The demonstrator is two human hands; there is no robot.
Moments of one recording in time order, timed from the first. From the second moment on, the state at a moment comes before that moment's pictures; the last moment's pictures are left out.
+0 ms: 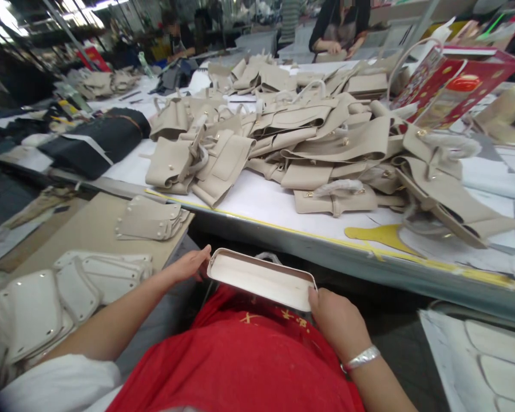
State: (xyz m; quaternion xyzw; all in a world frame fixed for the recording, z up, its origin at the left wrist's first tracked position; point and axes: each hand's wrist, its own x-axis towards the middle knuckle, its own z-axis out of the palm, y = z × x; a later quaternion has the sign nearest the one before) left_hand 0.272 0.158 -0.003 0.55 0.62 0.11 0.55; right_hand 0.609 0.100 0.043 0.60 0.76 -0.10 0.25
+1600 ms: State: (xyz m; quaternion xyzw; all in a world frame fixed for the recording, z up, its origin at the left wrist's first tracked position) left_hand 0.295 0.177 0.023 0.80 0.52 -0.07 0.28; right_hand 0.606 0.090 0.047 0.73 0.66 -0.12 0.12
